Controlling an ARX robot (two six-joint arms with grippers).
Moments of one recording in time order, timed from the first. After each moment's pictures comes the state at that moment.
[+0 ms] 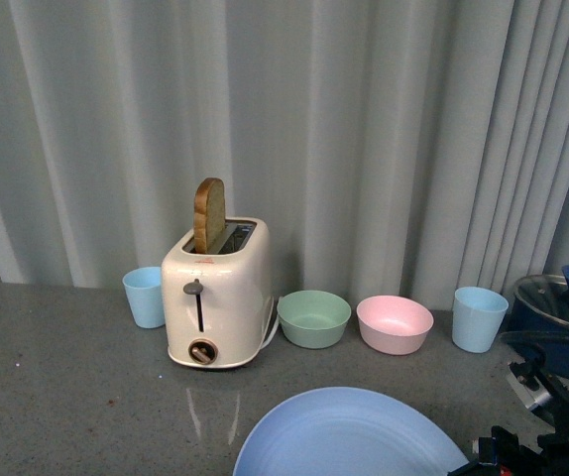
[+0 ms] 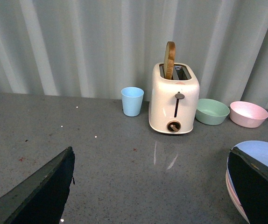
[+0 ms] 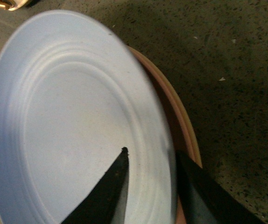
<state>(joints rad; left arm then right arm) 0.00 0.00 0.03 0.00 0.00 0.00 0.01 2.12 0.83 0.41 -0.56 0.32</state>
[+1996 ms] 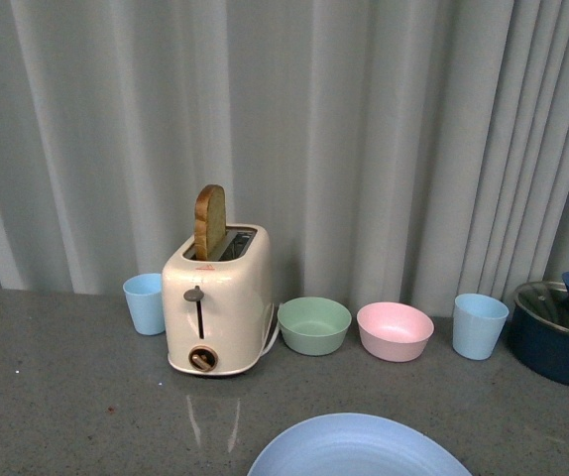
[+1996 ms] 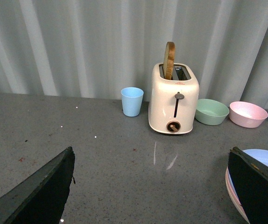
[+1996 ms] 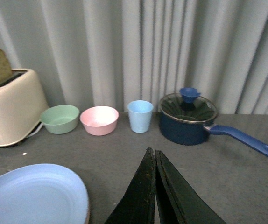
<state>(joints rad) 0.00 0.00 0.03 0.00 0.00 0.00 -0.03 0.51 0.05 0.45 -0.01 0.00</state>
